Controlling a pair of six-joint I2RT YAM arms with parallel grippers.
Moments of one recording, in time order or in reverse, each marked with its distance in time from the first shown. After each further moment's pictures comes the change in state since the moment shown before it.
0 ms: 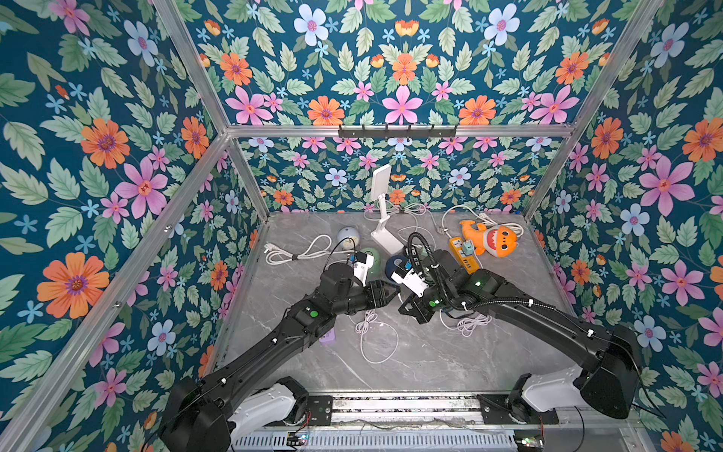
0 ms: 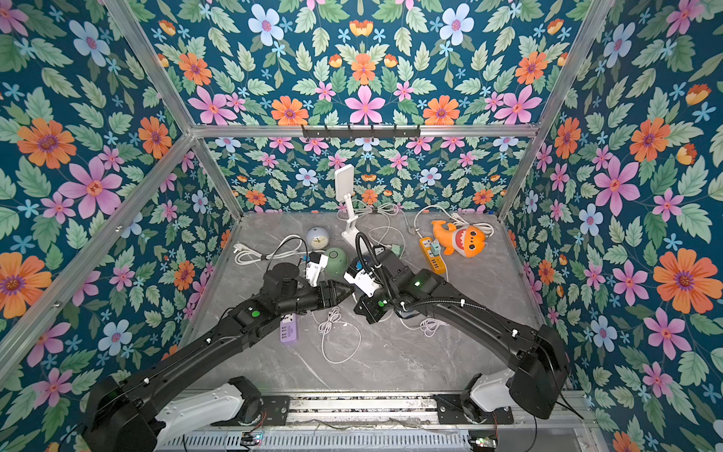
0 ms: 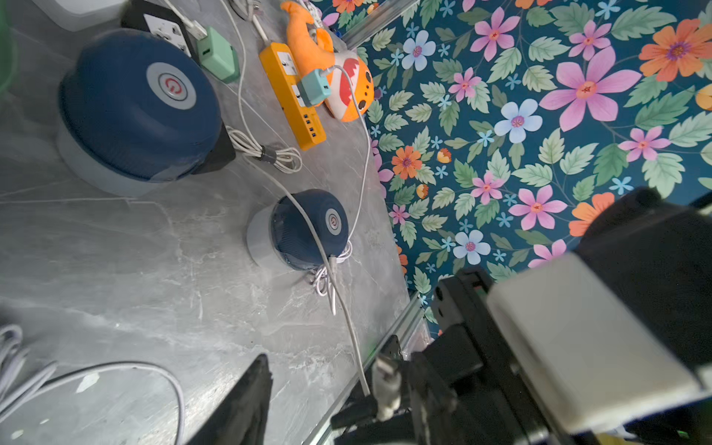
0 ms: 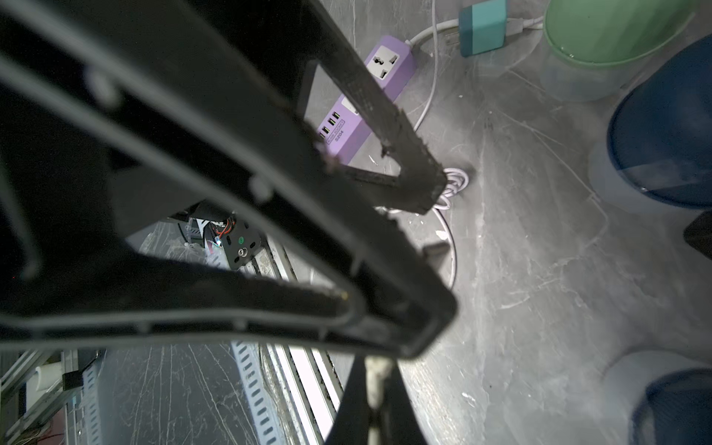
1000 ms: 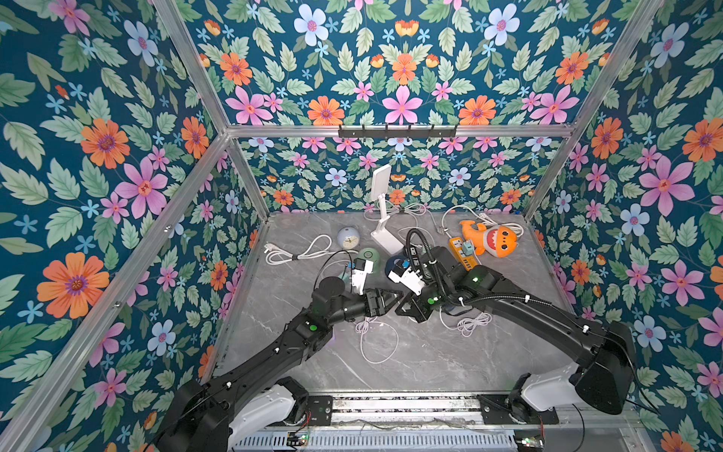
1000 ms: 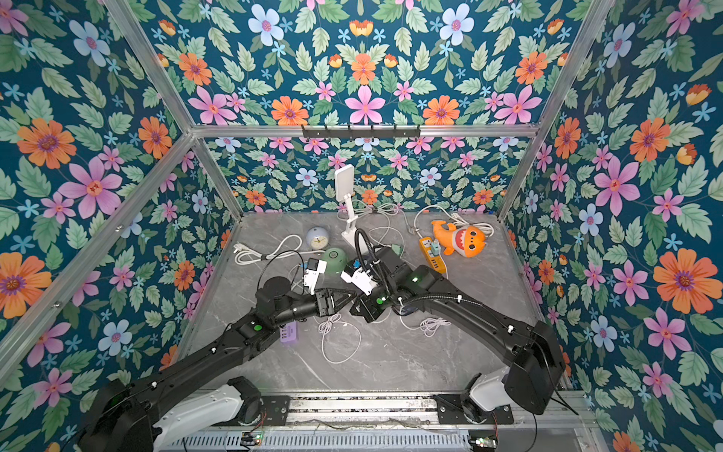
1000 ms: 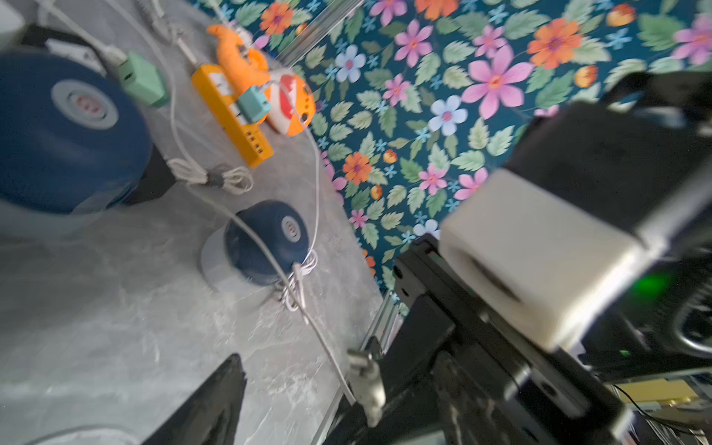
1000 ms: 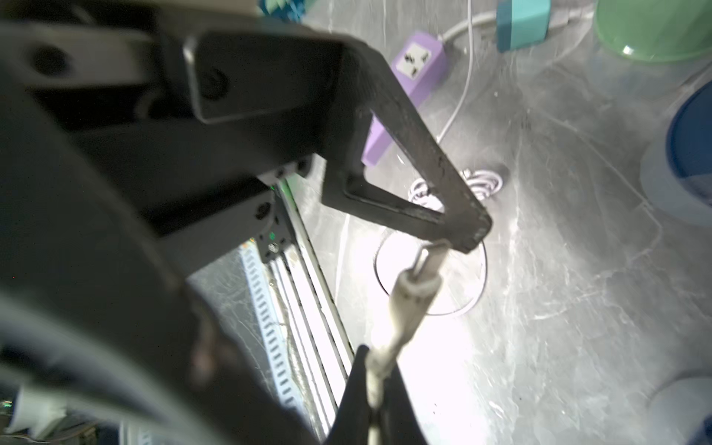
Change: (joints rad) left arm 0.015 -0.042 -0.227 0.493 0.091 -0.030; right arm -0.051 0.005 0.039 -0.002 -0.139 0.015
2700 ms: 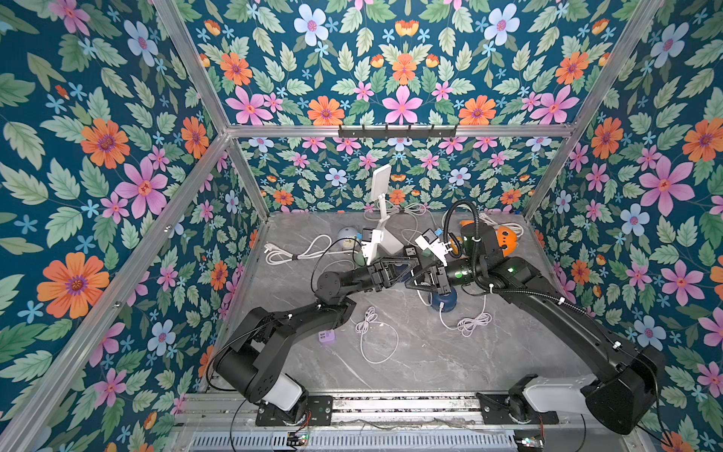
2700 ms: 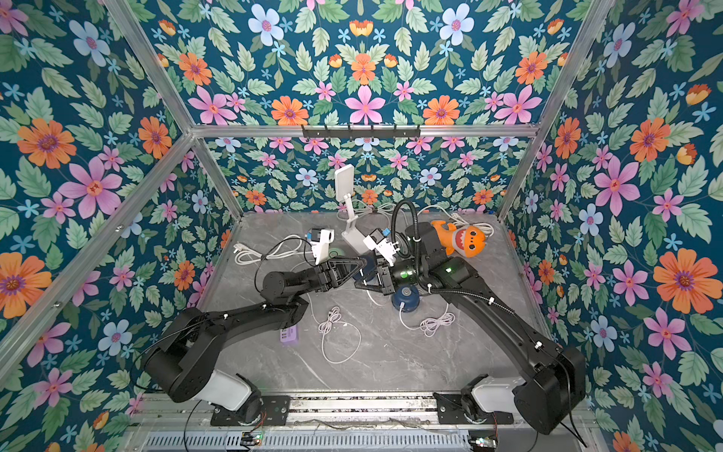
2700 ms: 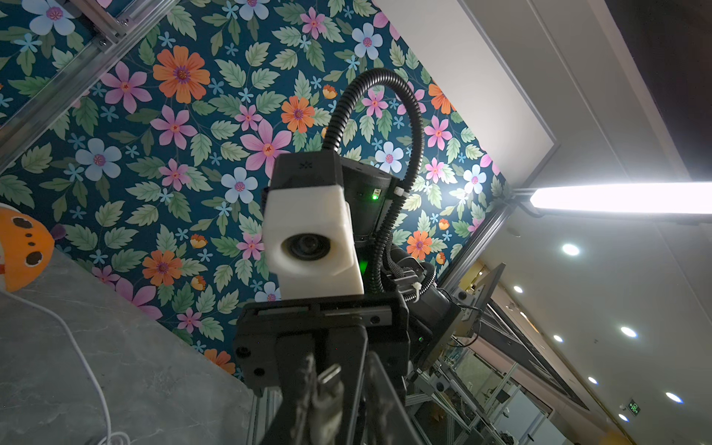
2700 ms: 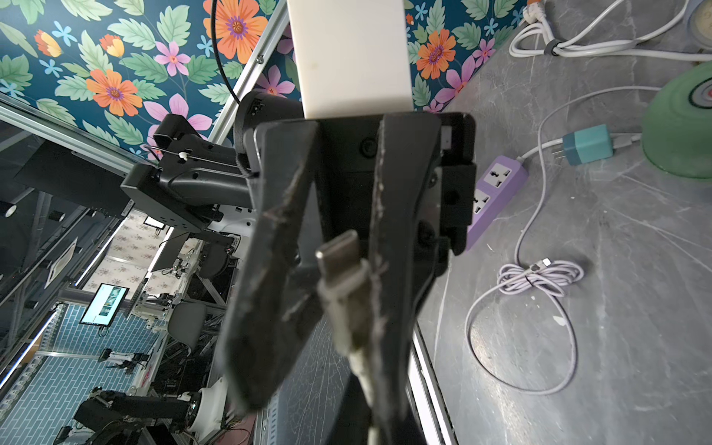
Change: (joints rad) left arm 0.026 0.479 0.185 1.073 0.232 -0.411; right arm -0.208 -0.105 -0.007 0.216 -0.414 0.229
